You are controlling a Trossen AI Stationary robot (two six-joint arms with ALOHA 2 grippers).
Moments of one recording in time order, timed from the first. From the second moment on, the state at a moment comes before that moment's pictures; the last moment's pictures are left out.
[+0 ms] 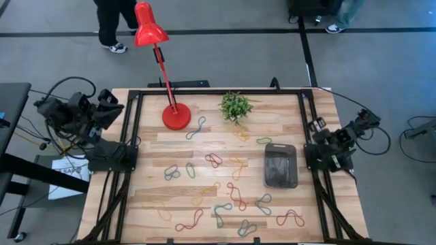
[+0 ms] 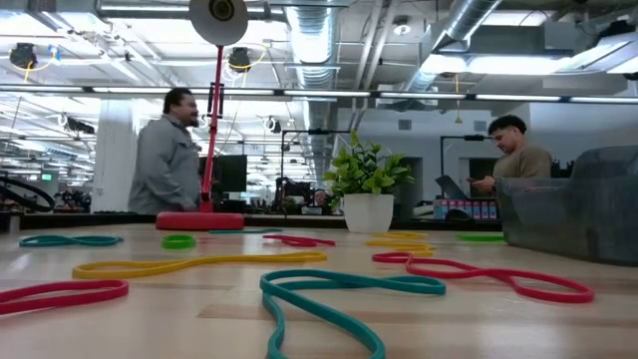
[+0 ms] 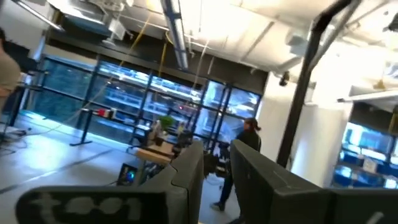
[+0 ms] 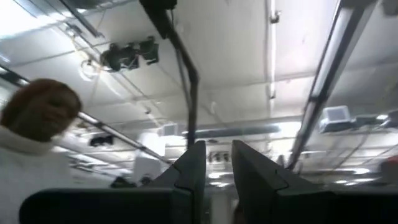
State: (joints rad) left arm -0.47 0.26 0.84 -0.08 -0.54 -0.10; right arm 0.60 0.08 0.09 0.83 0.16 -0.27
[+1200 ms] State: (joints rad) left arm -0.47 0.37 0.86 -0.21 -0.69 -0.25; right arm 0.47 0.18 0.24 0.78 0.73 -0.25
